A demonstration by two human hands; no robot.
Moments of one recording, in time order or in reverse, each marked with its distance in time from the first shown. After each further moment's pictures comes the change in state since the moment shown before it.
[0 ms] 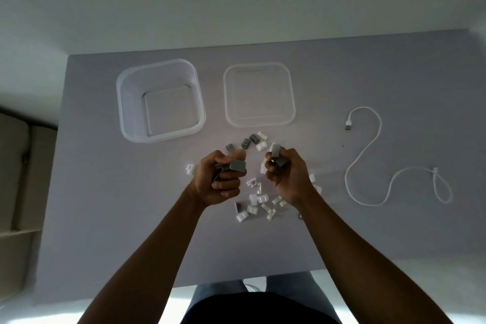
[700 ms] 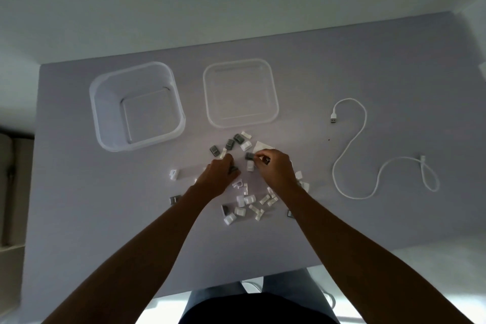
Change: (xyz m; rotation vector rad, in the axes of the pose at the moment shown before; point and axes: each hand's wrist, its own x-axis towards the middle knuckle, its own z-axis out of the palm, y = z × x) left_hand 0.066 -0.022 -0.077 1.900 0.788 -0.049; right_hand 0.035 0.006 -0.038 -1.355 0.270 -0.531
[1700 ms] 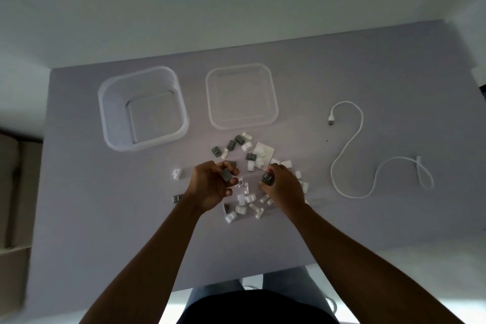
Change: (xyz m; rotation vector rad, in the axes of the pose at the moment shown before) left_hand -0.060 0.030 -0.043 -1.710 -0.316 -0.331; right_hand -0.036 0.042 0.005 -0.328 -0.082 0.061
